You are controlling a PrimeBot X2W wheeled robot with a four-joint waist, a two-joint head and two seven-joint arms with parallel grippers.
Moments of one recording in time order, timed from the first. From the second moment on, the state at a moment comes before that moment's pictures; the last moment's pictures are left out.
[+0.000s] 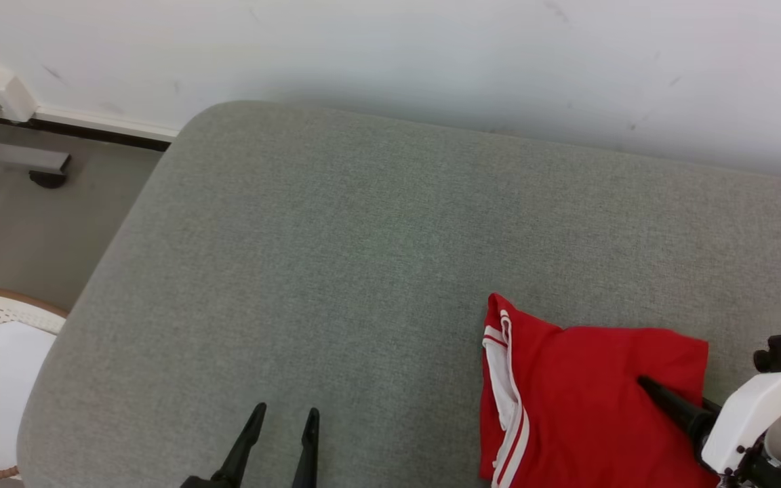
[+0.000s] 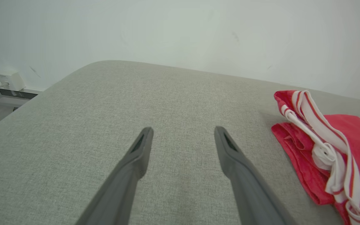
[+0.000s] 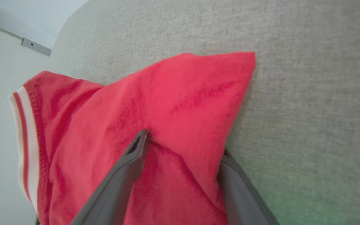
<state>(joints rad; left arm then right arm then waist) 0.08 0.05 -0.23 0.06 -0.14 0.04 -0.26 -0.29 -0.38 0.29 0.38 1.09 0.13 0.50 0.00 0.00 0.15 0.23</state>
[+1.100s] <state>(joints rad) -0.09 0.05 -0.28 0.05 -0.14 0.03 -0.26 -0.76 -0.72 0.21 0.43 0.94 0.13 0.45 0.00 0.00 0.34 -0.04</state>
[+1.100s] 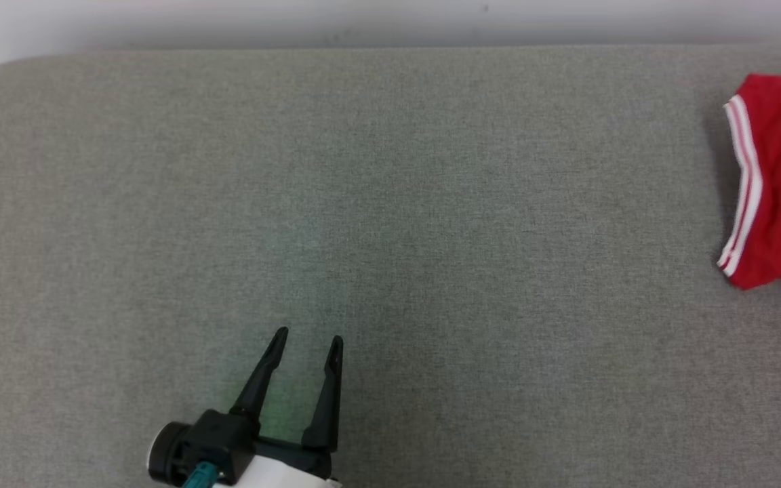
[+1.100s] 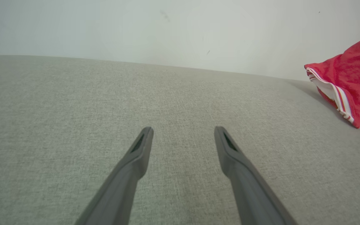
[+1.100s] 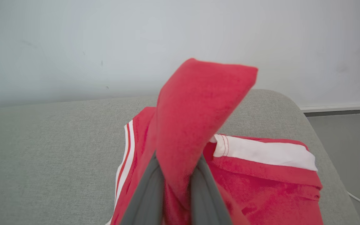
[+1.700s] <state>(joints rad) -0.10 0.05 -0.25 0.07 -0.12 0.02 -0.26 -0.81 -0.81 0.02 0.70 0.57 0.13 0.45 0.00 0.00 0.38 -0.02</state>
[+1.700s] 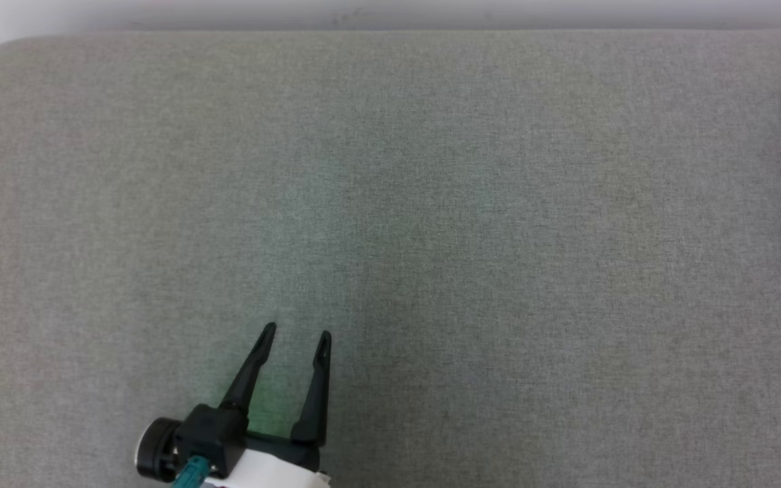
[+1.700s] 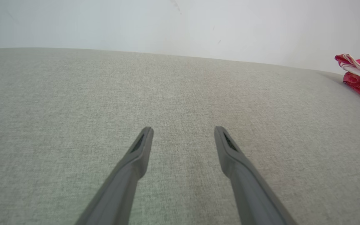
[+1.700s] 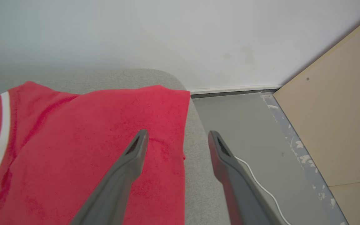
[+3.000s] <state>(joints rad) 0.16 0.05 -0.09 0.10 -0.15 0.04 -0.26 0.00 -0.16 -0.12 0.27 0.15 0.13 -0.25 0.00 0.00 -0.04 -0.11</state>
